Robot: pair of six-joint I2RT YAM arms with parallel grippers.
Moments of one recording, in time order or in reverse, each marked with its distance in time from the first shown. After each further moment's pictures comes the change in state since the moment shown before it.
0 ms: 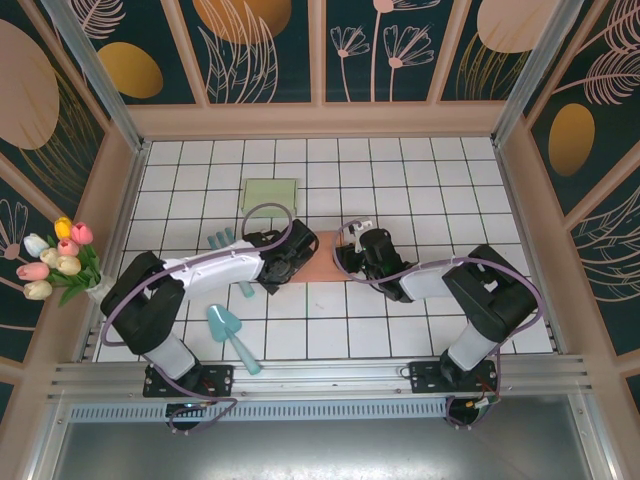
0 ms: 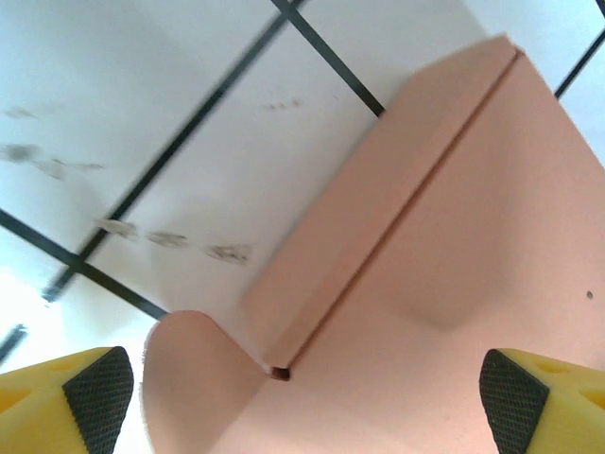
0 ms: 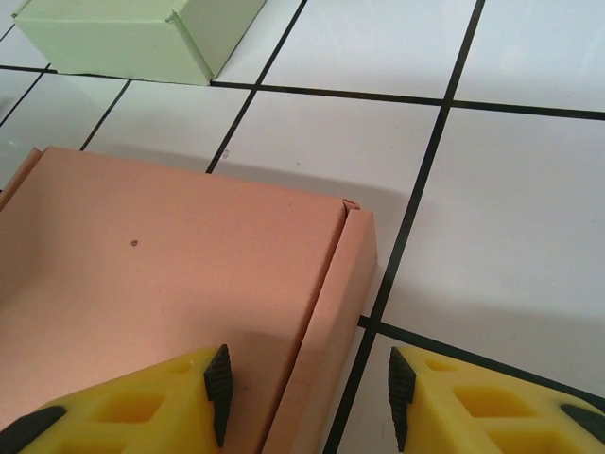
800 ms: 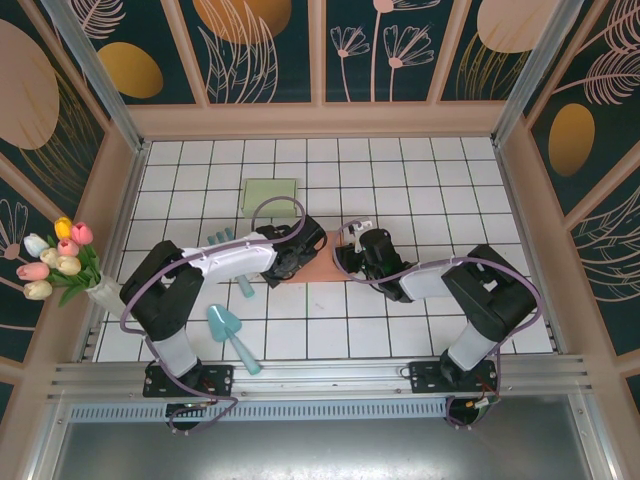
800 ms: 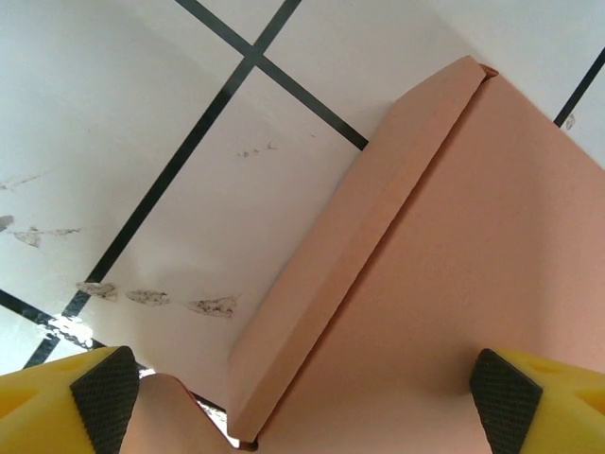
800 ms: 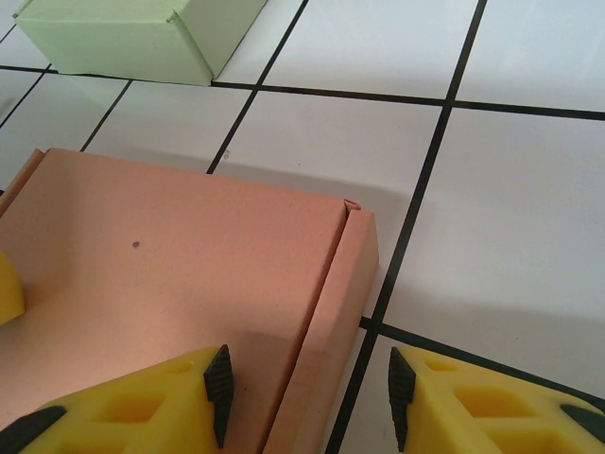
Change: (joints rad) left arm 0.001 0.124 0.100 -0.042 -0.040 0.089; right arm 0.000 0.006 0.000 0.005 -0.001 0.000
